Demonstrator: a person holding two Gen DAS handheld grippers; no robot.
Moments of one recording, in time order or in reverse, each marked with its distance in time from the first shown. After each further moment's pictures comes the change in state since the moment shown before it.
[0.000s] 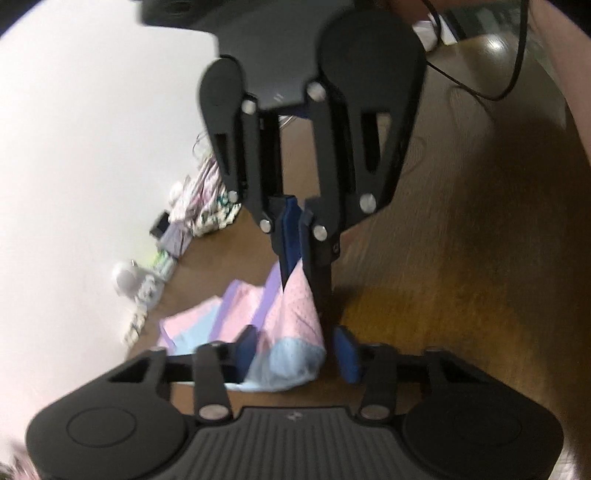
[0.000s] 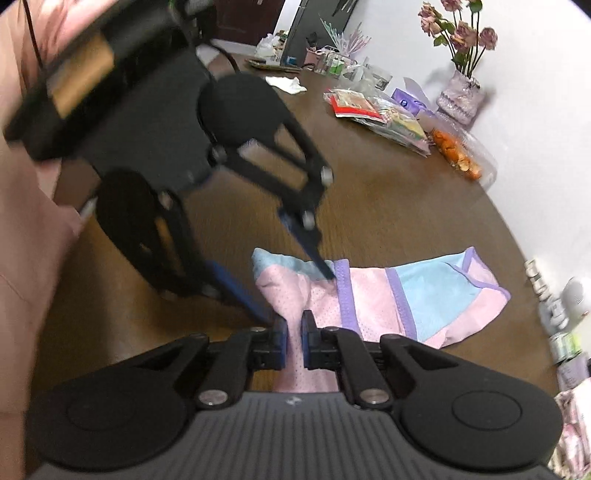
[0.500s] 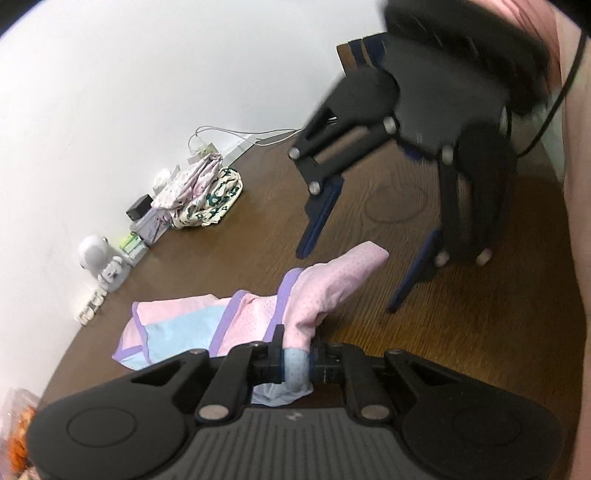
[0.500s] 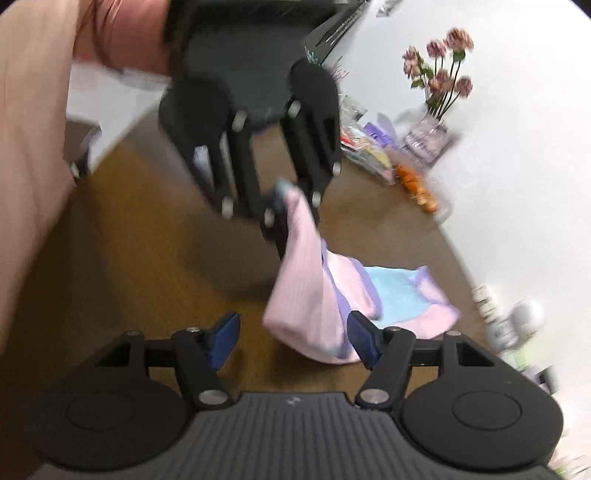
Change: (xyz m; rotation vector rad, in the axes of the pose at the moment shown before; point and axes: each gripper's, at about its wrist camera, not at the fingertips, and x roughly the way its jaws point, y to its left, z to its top) left arm 0.000 0.046 -0.005 -0.245 -0.054 -0.186; right arm -0.004 0.045 -0.046 -0.183 -0.093 -0.264
